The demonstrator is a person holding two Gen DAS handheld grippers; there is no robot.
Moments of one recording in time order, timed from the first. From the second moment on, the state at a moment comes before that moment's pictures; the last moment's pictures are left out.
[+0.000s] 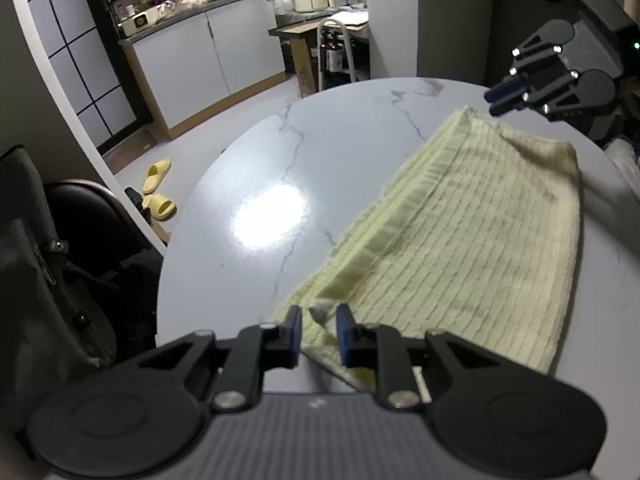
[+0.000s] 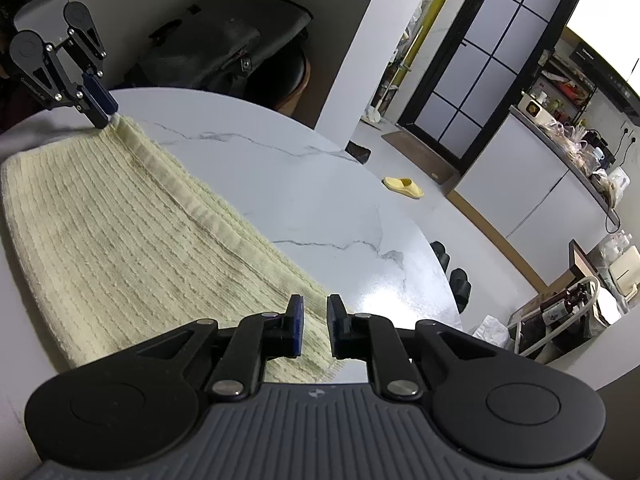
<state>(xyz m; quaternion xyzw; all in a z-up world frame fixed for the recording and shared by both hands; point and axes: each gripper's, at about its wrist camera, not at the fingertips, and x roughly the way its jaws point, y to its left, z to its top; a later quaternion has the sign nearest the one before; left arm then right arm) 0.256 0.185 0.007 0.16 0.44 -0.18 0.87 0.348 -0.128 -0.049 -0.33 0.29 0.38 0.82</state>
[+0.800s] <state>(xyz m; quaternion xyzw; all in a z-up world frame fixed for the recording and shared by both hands) 0.268 0.171 -0.006 0.16 0.44 -0.21 0.86 0.393 -0.144 -0.066 -0.22 0.36 0.32 0.85</state>
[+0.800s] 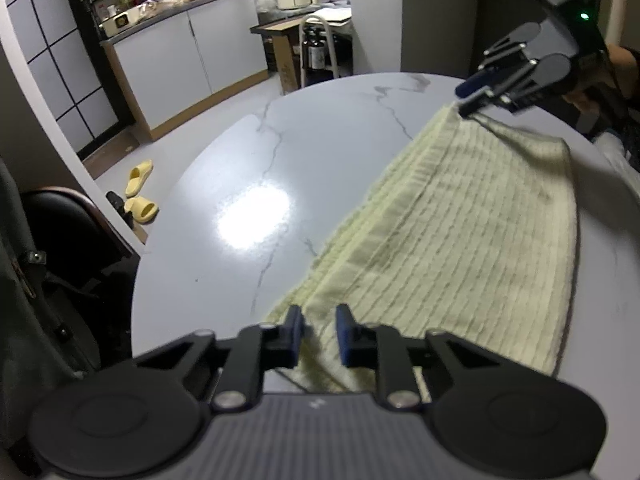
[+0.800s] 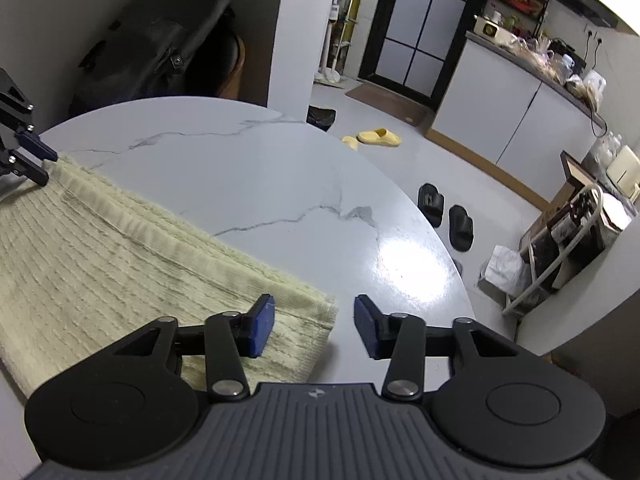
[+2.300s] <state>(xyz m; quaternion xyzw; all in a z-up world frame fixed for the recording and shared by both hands) 0.255 0.190 0.005 0.14 0.44 -0.14 0.88 0.364 -0.146 -0.050 -0.22 0.34 0.34 0.85</state>
